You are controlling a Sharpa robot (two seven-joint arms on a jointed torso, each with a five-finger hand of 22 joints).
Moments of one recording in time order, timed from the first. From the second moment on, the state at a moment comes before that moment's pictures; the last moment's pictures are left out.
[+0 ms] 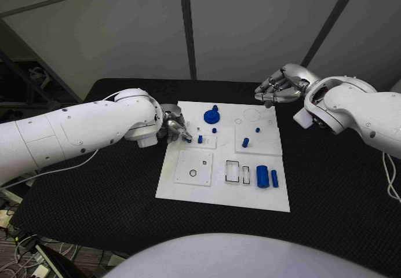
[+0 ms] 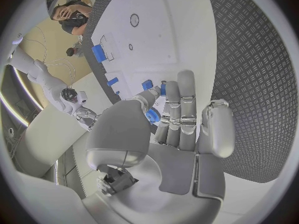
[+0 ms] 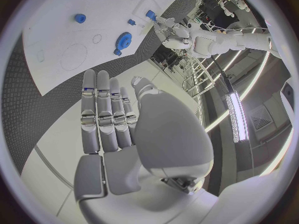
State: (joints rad) left arm 1.21 -0.79 0.00 1.45 -1.05 0.12 -0.52; left_hand 1.20 -0.03 0.47 0.01 0.14 1.00 0.07 0.35 0.62 1.24 -0.01 0.83 0.56 1.44 -0.06 0.51 0.80 0.06 1.46 0.04 1.35 1.31; right arm 1.28 -0.72 0.01 1.30 -0.95 -0.21 -0.04; right_hand 1.46 -0.14 0.16 0.27 0.40 1.04 0.17 0.08 0.07 1.31 0.09 0.10 0.14 1.37 0.04 0.09 0.30 0.17 1.20 0.14 0.27 0.24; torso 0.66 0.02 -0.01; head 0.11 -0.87
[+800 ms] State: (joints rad) left arm 1.26 -0.77 0.01 1.38 -1.00 0.27 -0.52; left_hand 1.19 -0.04 0.49 0.01 0.15 1.00 0.07 0.36 0.63 1.24 0.00 0.82 0.55 1.44 -0.06 0.51 0.80 0.06 1.46 0.04 1.33 1.31; right arm 1.28 -0.71 0.01 1.30 -0.95 -0.21 -0.04; right_hand 1.46 -0.14 0.16 0.27 0.40 1.04 0.17 0.08 0.07 1.31 0.09 0.10 0.14 1.37 0.04 0.09 0.30 0.17 1.20 0.14 0.27 0.24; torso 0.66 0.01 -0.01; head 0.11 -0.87
